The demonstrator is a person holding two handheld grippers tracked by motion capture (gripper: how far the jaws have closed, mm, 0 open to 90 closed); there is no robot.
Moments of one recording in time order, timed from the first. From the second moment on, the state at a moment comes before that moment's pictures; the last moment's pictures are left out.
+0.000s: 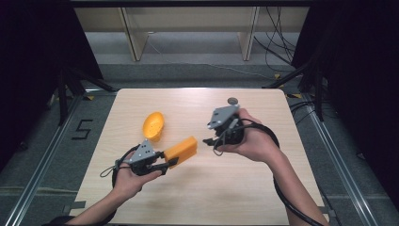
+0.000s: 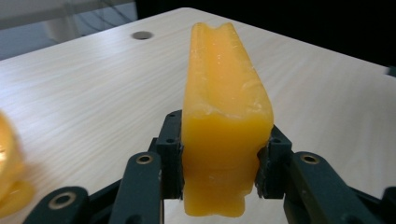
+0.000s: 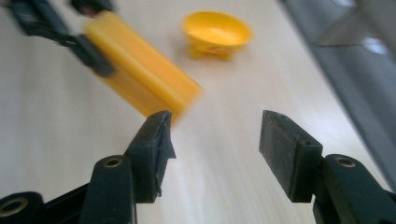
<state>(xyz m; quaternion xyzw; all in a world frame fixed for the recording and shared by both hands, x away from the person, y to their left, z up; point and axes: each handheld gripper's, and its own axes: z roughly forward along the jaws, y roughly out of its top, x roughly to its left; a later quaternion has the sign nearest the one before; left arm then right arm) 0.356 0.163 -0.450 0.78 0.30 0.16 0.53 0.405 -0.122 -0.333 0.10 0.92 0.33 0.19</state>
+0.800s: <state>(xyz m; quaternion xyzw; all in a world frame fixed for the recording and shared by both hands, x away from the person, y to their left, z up) 0.404 0.204 -0.448 0.62 0.53 0.34 0.47 0.374 -0.198 -0.435 0.36 0.83 0.37 0.21</state>
